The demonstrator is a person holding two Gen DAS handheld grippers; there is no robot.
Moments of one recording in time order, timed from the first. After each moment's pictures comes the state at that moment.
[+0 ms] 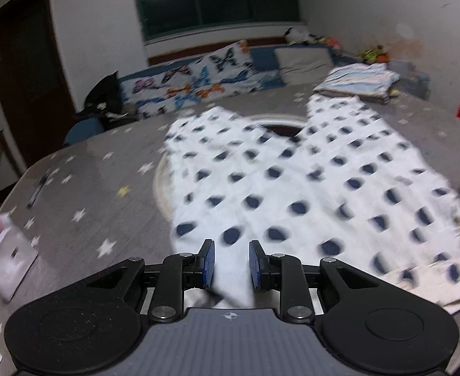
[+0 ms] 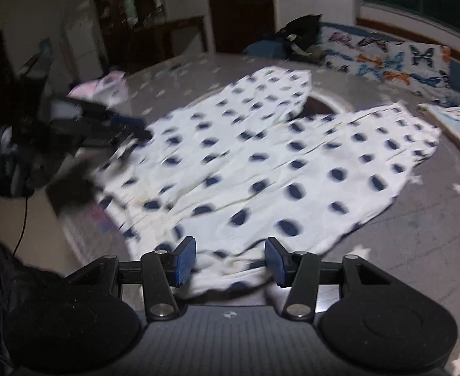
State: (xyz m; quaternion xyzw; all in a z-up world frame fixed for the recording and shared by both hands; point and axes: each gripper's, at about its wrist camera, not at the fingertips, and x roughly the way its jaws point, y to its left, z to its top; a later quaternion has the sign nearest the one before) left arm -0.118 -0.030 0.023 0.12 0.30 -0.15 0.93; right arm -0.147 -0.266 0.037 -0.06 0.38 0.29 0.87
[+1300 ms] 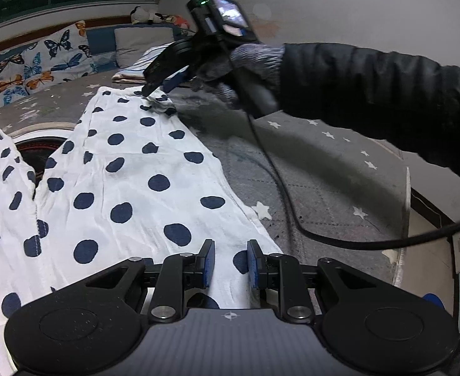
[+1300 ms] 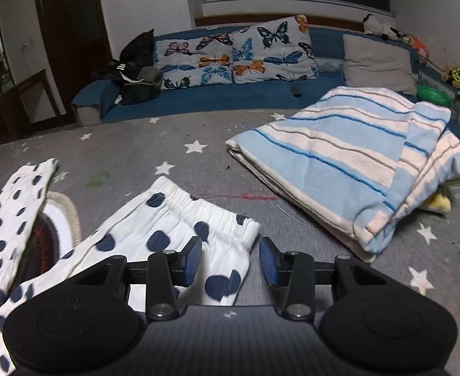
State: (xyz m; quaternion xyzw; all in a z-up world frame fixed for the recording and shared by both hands) left arm -0.087 -0.195 -0.001 0.08 0.36 -0.44 0.82; right arm 0.162 -0.393 -0.006 0.04 0.38 0.05 0.92
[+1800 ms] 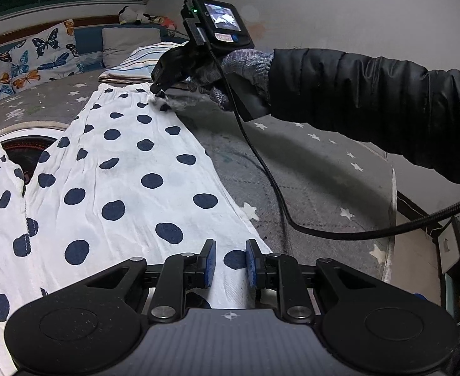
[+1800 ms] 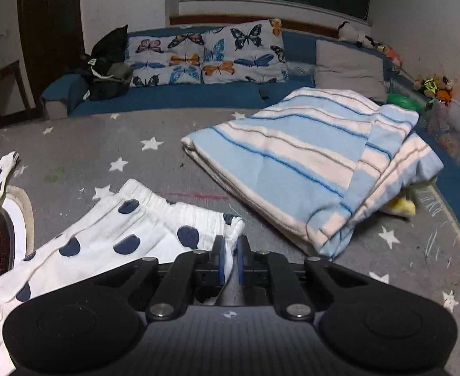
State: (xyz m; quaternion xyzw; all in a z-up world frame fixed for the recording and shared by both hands) left arm -0.084 -0.192 -0.004 0.07 0.36 -0.47 0.80; right arm 0.160 -0.405 -0.007 0.00 0.37 -0.02 0.93
